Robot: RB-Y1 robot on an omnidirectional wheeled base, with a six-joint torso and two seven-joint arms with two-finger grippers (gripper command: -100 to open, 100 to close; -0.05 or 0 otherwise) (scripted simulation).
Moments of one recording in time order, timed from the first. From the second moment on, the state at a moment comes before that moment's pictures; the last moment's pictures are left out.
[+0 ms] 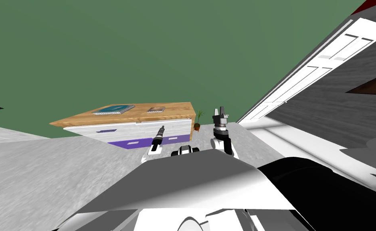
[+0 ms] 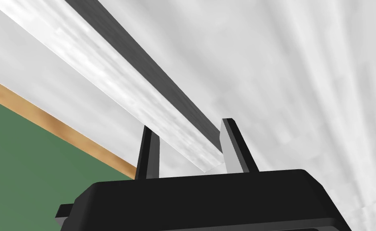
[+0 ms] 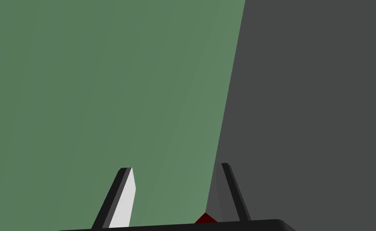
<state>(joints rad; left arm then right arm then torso) 0.09 0.09 0.13 -1.36 -0.37 -0.31 -0.17 0.45 -0.04 -0.04 -2.30 -0.06 -0.50 -0.01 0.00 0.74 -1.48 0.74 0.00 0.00</state>
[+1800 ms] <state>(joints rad) 0.07 0.14 0.08 -1.49 -0.38 -0.11 -0.11 0.45 -0.04 -0.04 -2.30 -0.06 -0.50 -0.01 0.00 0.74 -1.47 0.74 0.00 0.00</state>
